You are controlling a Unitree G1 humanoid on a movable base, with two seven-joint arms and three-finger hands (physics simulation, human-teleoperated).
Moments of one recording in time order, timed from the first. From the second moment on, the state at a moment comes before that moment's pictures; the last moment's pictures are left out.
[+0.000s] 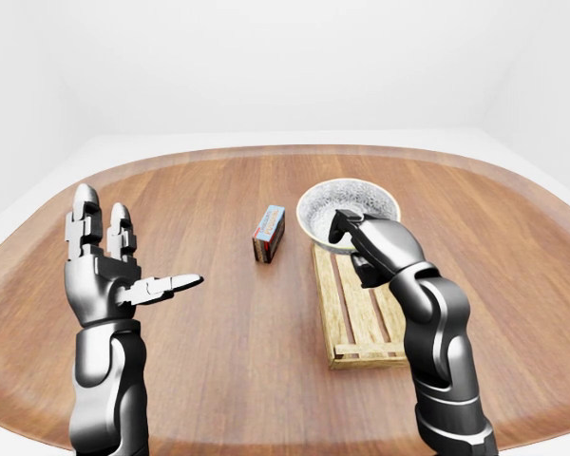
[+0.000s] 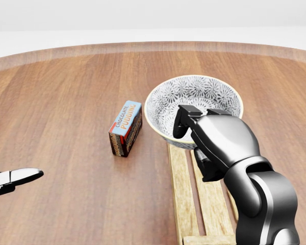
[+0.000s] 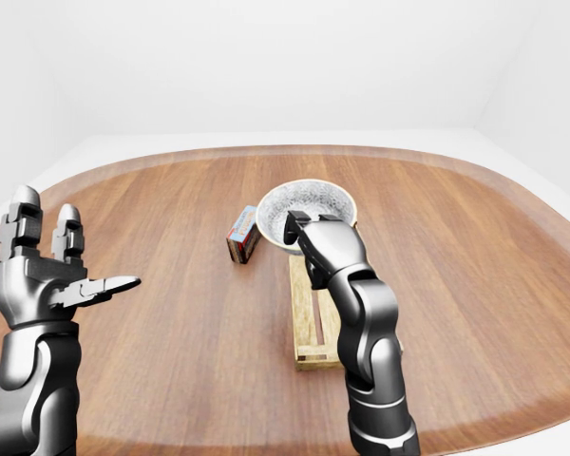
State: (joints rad) left arm -0.02 0.11 0.32 -0.44 -0.33 0.09 0.01; right arm -0.26 -0.04 0.02 -0.41 -1.22 0.09 0.70
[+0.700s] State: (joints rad) left arm -0.01 0.10 0.32 -0.45 -0.33 0.09 0.00; right arm -0.21 -0.14 -0.08 -0.34 -0.91 0.09 0.64
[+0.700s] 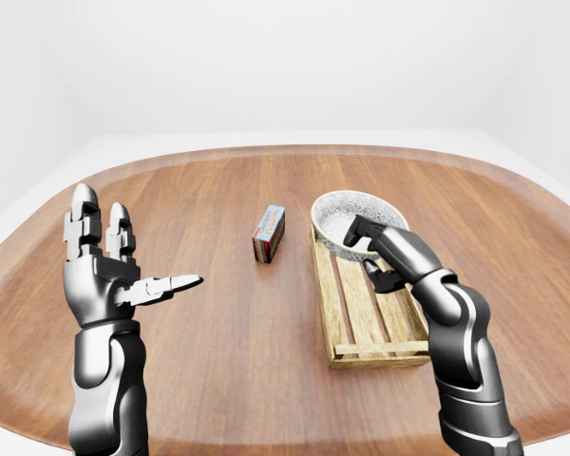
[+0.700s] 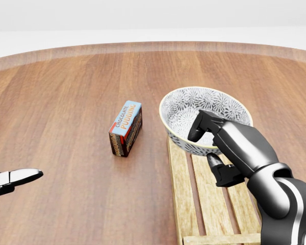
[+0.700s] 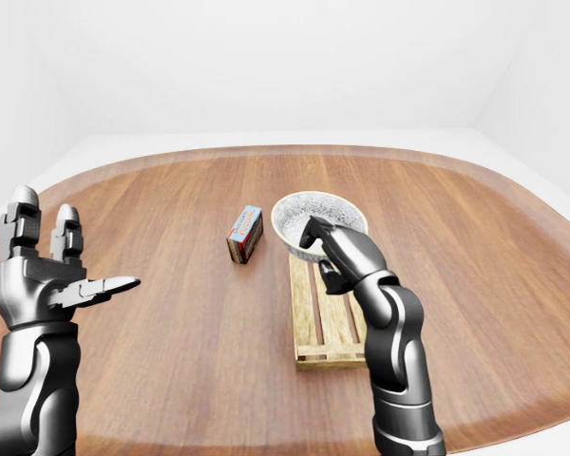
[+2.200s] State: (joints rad) left arm -0.01 0.10 0.32 -0.45 -0.33 0.09 0.00; right arm -0.35 -0.21 -0.06 0.33 -0.81 0.09 0.16
